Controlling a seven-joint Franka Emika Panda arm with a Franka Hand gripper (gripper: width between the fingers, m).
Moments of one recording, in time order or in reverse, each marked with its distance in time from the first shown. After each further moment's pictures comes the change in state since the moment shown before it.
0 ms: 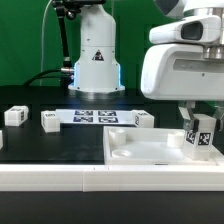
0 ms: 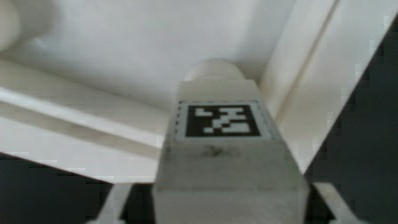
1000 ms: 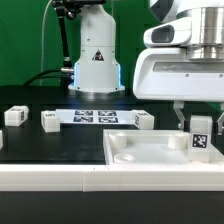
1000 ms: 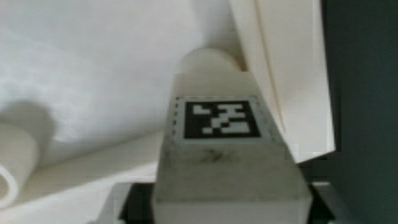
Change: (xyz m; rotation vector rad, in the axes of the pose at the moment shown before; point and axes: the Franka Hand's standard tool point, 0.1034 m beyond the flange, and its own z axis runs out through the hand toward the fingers) arm 0.003 0.011 0.002 0.026 0.108 0.784
